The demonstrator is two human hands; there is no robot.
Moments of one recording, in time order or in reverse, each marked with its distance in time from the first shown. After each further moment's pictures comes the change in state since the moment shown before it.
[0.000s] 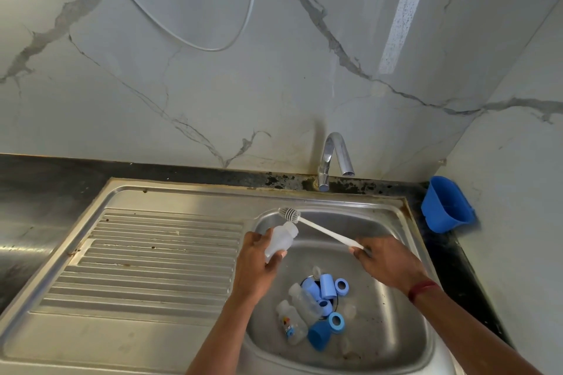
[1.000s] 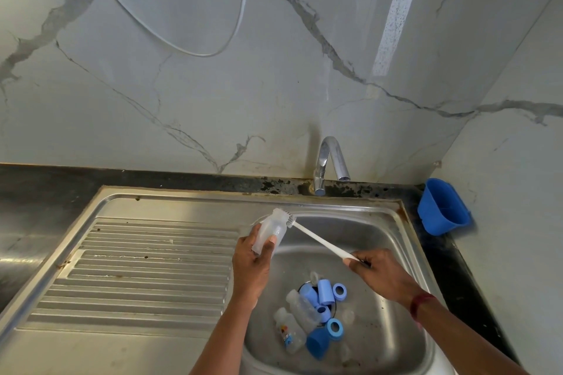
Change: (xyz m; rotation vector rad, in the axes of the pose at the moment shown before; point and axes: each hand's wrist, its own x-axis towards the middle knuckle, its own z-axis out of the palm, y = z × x) left_hand 0.016 -0.007 0.022 -0.565 0.187 -0.222; right_hand -0.006 0.004 0.017 0.489 -0.072 0.078
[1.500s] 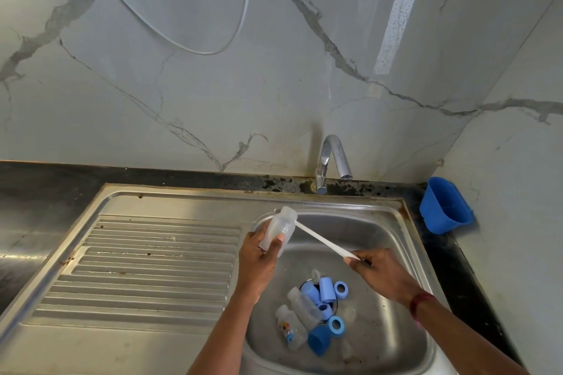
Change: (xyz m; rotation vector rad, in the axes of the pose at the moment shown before) left_hand 0.000 0.008 0.002 0.074 -0.088 0.045; right_hand -0.001 -0.001 0.003 0.000 -0.001 0.031
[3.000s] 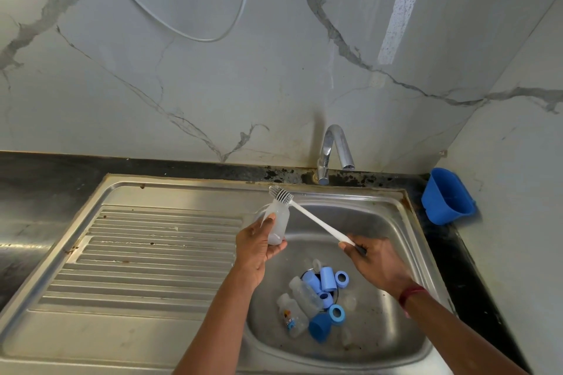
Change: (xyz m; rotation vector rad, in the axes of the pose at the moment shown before) left_hand 0.006 0.041 -0.008 -0.678 0.049 -0.645; right_hand 0.004 0.004 0.015 -0.129 0.228 -0.189
